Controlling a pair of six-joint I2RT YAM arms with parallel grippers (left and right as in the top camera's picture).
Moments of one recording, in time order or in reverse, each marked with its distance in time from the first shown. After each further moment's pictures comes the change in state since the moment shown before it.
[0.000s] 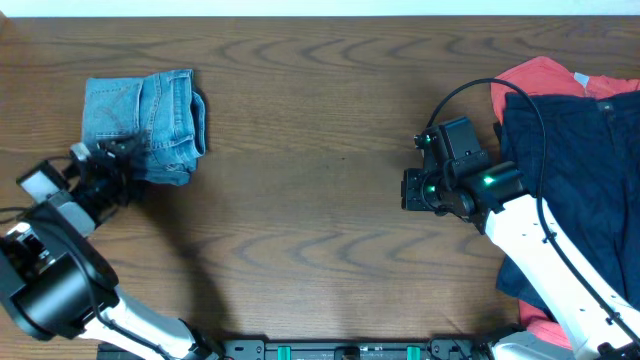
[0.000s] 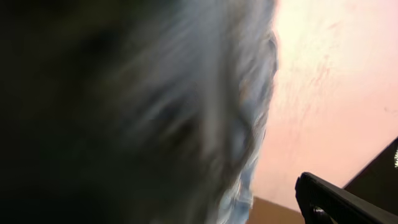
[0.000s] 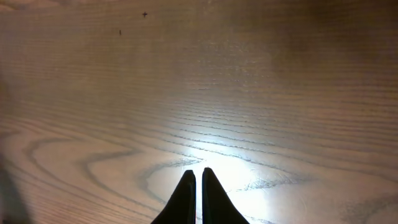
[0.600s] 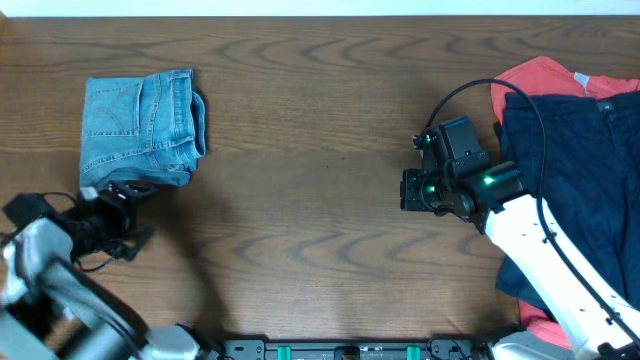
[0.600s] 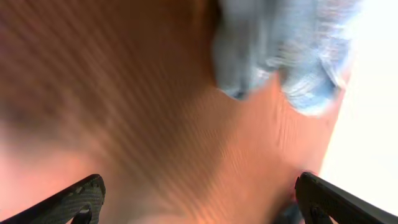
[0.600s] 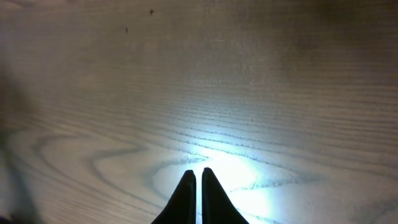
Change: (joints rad) left arm 0.083 -0.379 0.014 -0.869 -0.306 0.477; right arm 0.000 0.000 0.000 0.001 -0.023 0.000
